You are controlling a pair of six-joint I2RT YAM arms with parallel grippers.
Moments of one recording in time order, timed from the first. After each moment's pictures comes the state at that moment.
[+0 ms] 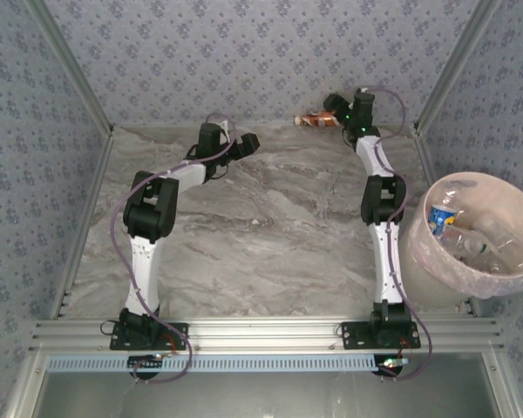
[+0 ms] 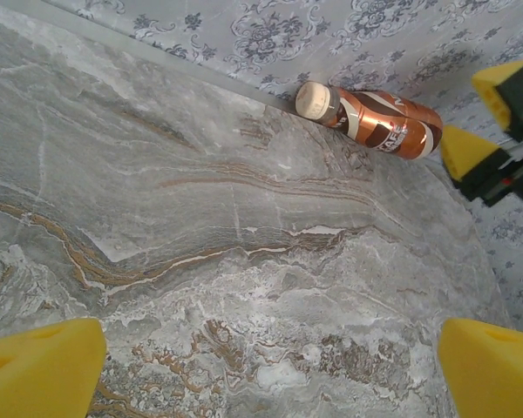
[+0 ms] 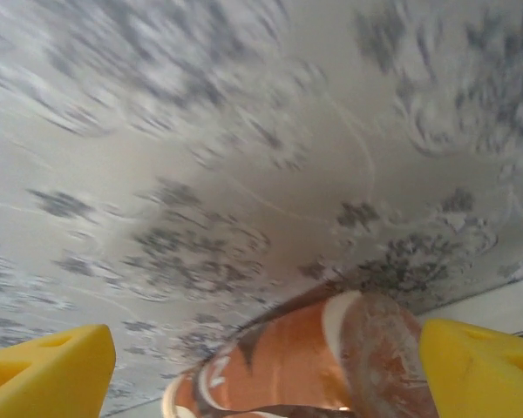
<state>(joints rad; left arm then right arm) -0.33 2.28 1.62 0.22 0.38 -0.68 0.01 2.84 2.61 -0.10 -0.20 0.66</state>
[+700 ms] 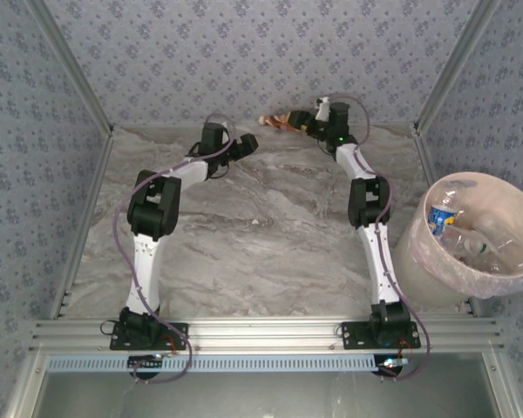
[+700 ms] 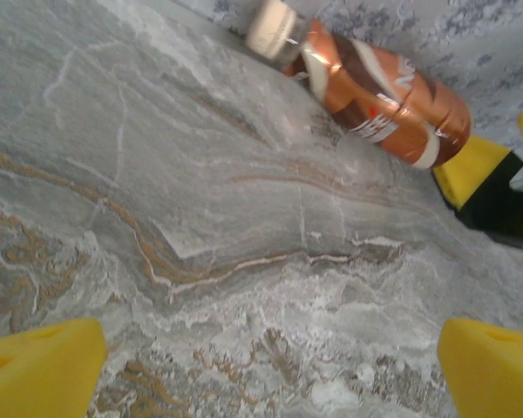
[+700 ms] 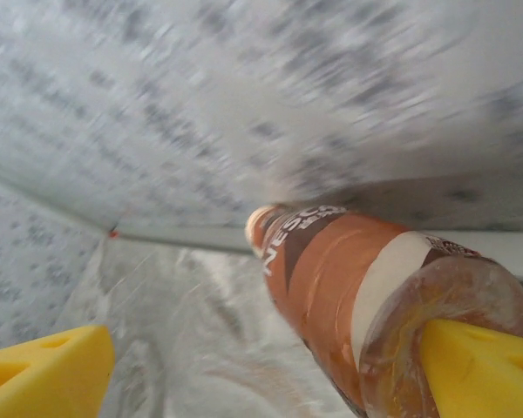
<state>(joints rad) -0.33 2.34 1.73 0.07 0.29 -0.71 0.14 2.87 2.56 0.03 -0.69 0.59</state>
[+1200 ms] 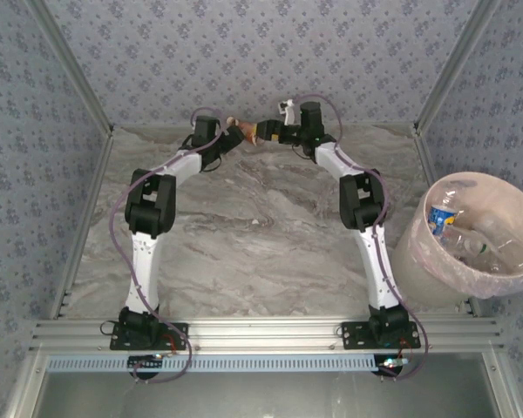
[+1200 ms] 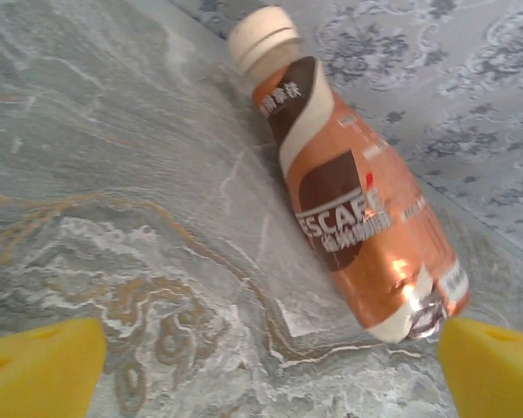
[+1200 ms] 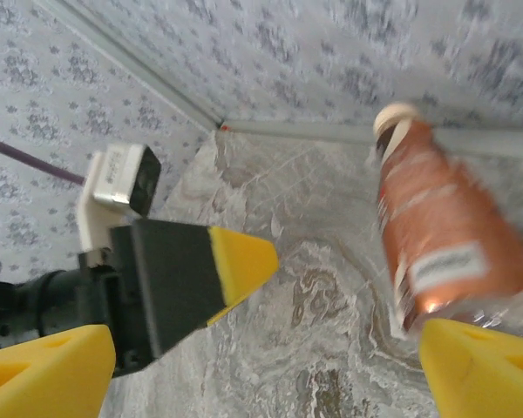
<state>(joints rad) -0.29 2.36 1.83 -0.07 0.11 -0.80 0.29 2.56 2.18 0.05 -0.77 0.50</state>
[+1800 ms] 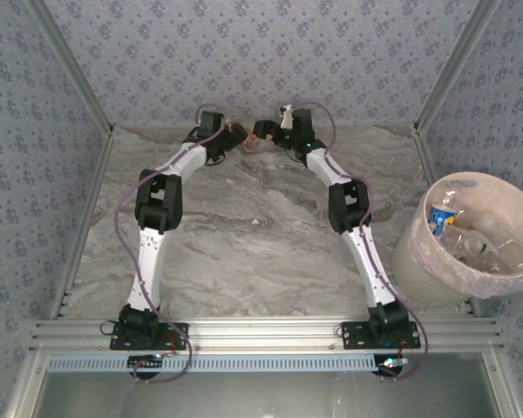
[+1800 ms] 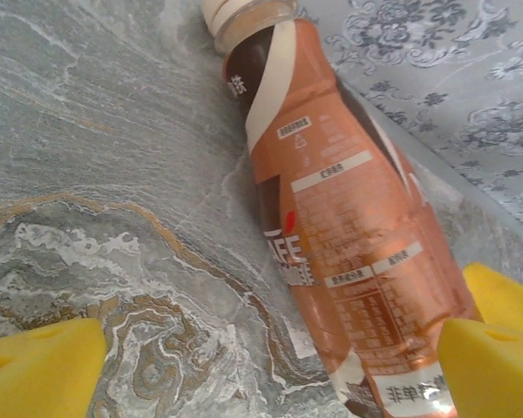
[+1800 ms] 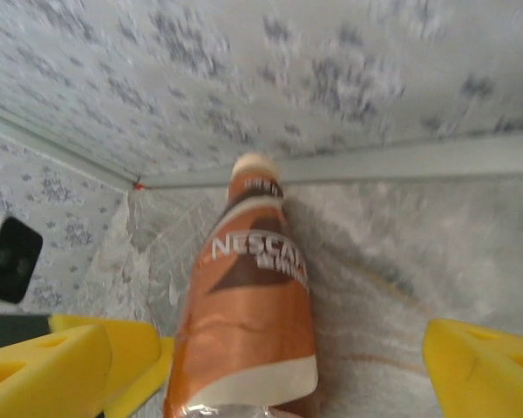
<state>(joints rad) -0.29 2.51 2.12 -0.31 0.14 -0.81 0.32 2.87 2.54 0.01 -0.58 0.65</state>
